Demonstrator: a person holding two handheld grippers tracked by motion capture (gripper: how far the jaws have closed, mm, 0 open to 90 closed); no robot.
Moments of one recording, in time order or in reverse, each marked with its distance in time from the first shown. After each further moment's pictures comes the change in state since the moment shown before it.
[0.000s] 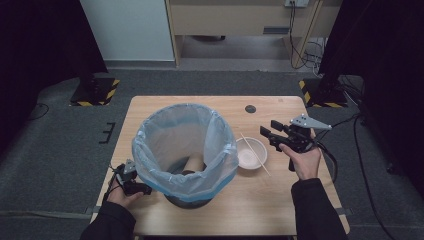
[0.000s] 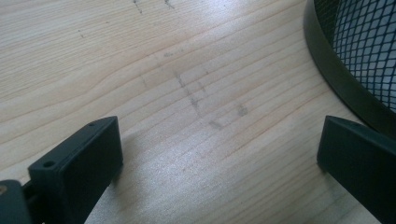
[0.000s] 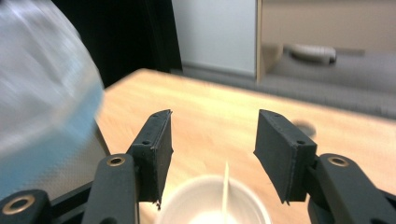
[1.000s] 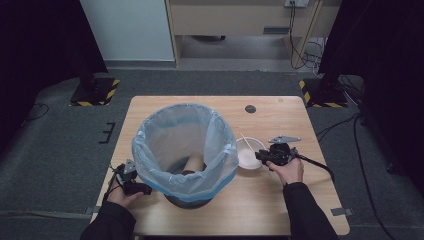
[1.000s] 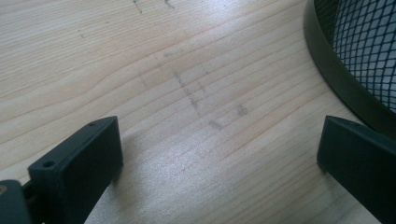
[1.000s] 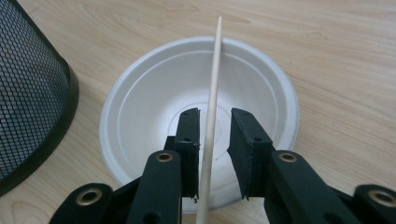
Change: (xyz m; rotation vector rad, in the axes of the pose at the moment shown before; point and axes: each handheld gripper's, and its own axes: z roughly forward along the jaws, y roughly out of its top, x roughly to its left) left arm 0.000 0.000 0.000 0.000 0.000 0.000; right arm -0.009 -0.084 0.049 0.377 -0.050 0.012
